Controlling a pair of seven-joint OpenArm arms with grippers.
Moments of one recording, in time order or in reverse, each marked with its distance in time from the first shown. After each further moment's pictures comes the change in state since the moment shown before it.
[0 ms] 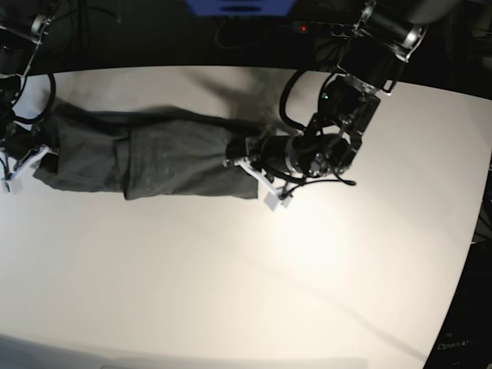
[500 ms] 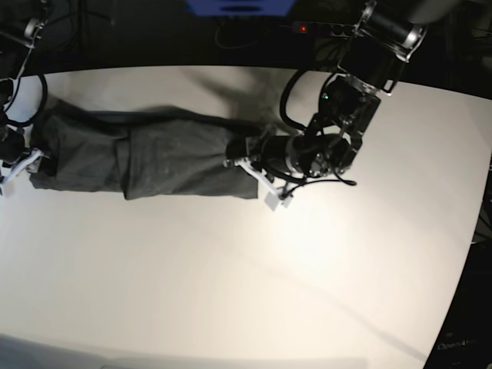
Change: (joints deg) left arm 0.0 -0.1 0.0 -0.1 -0.3 0.0 0.0; right arm 1.1 1.5 0.2 -0.6 -1.1 -0.4 0.3
